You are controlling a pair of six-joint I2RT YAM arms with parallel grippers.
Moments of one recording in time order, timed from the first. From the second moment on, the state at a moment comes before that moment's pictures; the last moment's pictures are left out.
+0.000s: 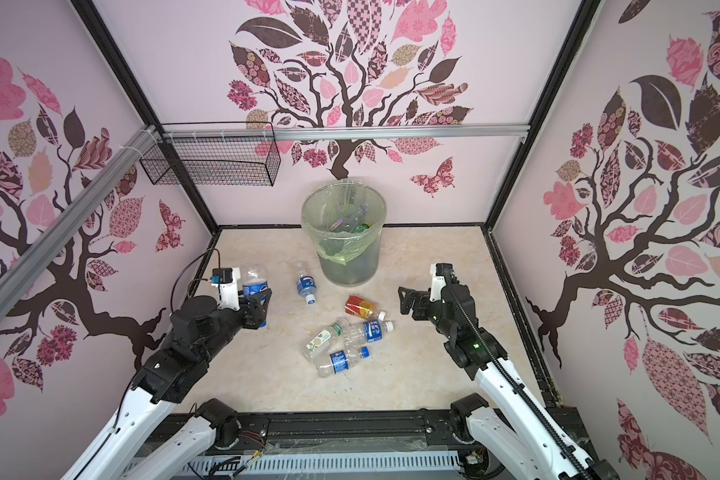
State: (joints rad) left arm -0.46 0.63 0.77 -0.46 -0.16 -0.29; right arm 0.34 0.79 0.64 -0.24 -0.05 0.42
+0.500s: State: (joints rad) left arm -0.46 1.04 1.19 -0.48 -0.08 -0.25; right arm 0.34 0.83 0.64 -0.24 -0.09 0.42
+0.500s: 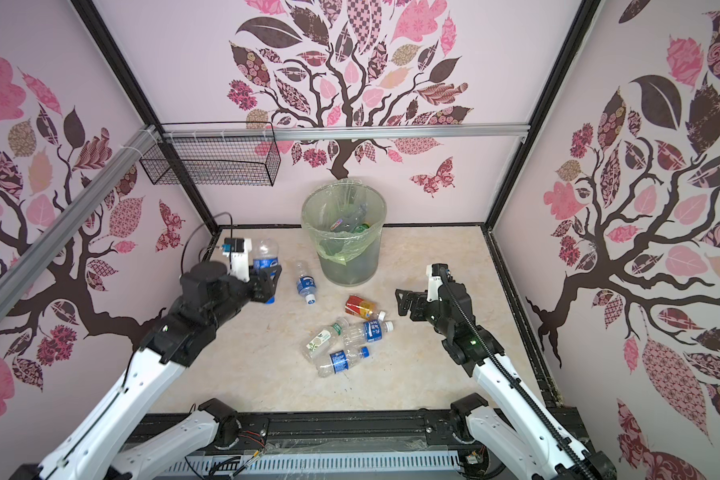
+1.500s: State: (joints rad) left arm -0.37 0.86 1.05 -0.57 -0.07 -0.23; right arm 0.43 1.19 0.80 -0.26 -0.27 0.31
